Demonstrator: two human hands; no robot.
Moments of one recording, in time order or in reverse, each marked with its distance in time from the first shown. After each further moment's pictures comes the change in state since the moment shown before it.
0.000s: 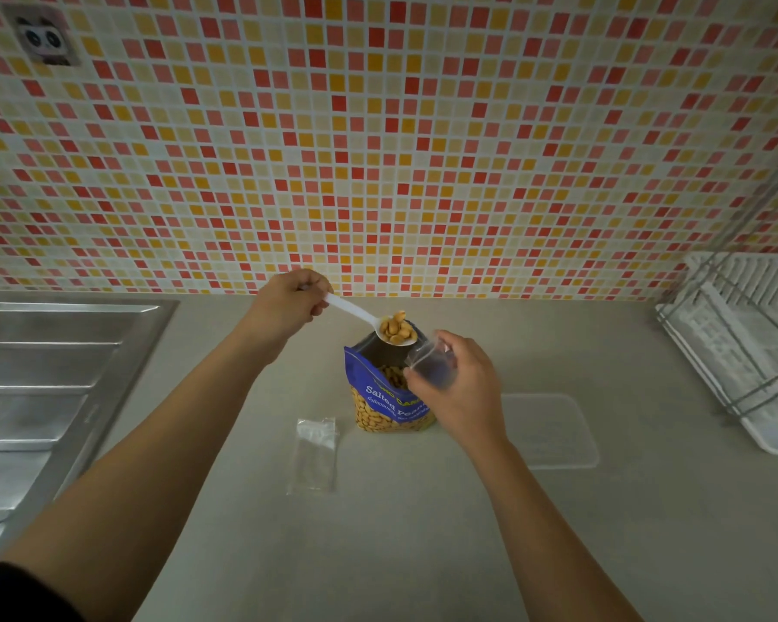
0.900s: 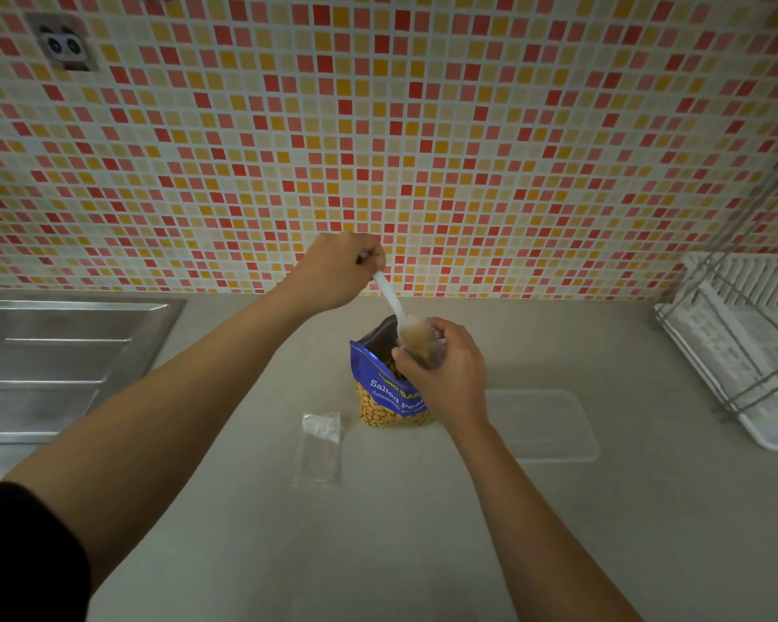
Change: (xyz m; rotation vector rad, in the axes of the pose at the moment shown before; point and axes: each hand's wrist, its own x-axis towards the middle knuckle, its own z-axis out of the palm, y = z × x) left_hand -0.020 0.067 0.015 0.635 -0.082 0.426; right_hand 0.002 -0.023 0.012 0.129 0.057 0.073
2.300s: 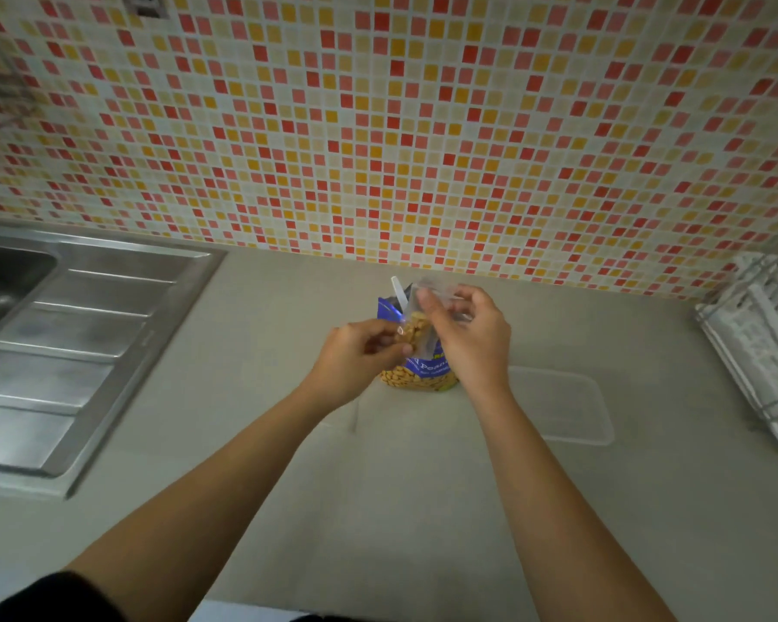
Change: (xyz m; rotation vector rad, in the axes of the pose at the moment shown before) left_hand -0.118 -0.030 0.089 -0.694 0.022 -0.256; right_hand -0.015 -0.029 -0.017 0.265 -0.080 0.134
